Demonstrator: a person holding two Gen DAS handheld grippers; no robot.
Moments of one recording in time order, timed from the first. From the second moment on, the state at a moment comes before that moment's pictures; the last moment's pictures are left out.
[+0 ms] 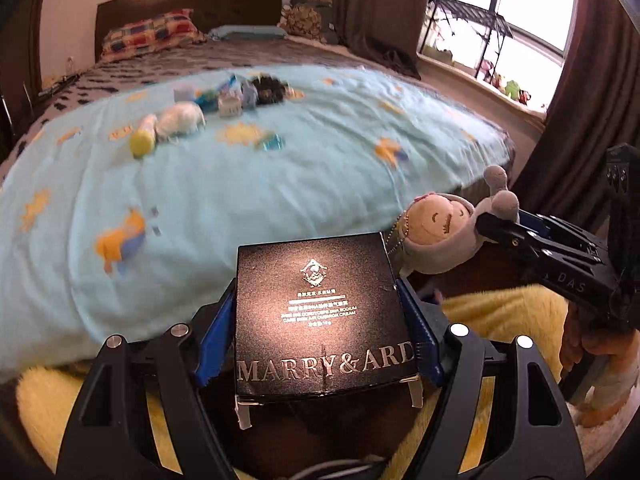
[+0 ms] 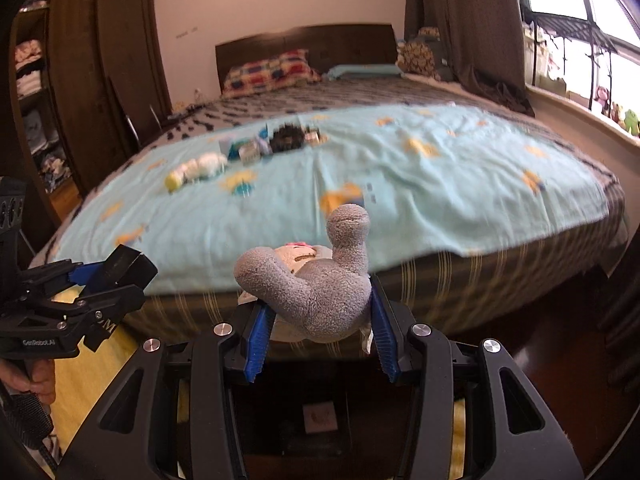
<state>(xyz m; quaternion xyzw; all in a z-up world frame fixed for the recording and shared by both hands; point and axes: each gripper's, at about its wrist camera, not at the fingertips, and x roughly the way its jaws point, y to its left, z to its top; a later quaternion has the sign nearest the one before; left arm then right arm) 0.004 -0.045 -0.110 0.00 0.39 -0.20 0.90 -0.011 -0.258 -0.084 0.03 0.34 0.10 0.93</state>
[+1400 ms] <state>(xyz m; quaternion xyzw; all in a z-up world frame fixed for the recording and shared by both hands) 0.021 -0.062 -0.271 0.00 0.55 -0.17 0.82 0.029 -0.227 -0.221 0.06 0.49 0.10 0.86</state>
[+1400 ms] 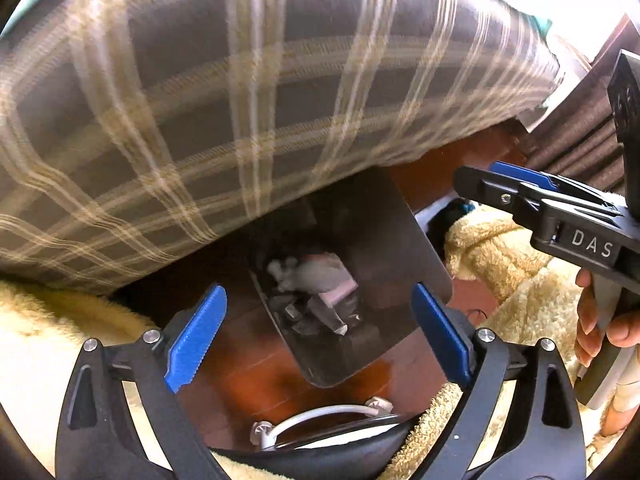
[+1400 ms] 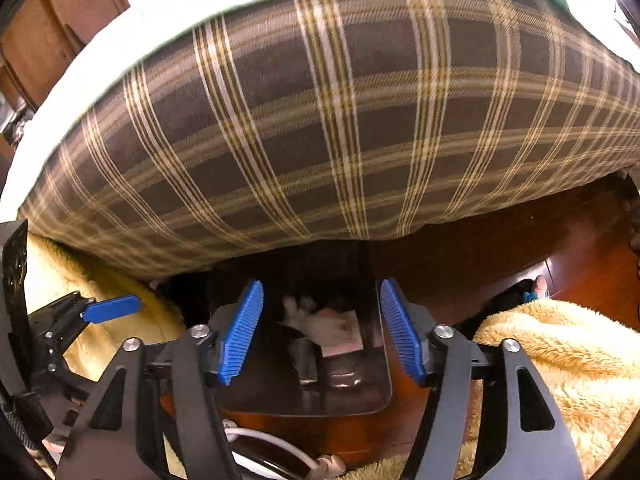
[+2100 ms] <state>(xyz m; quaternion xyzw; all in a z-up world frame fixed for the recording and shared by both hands) 0.032 0.011 -0.103 -0.01 0.39 -0.10 0.92 0.067 -0.199 -0.056 0.02 0.31 0.14 0.94</state>
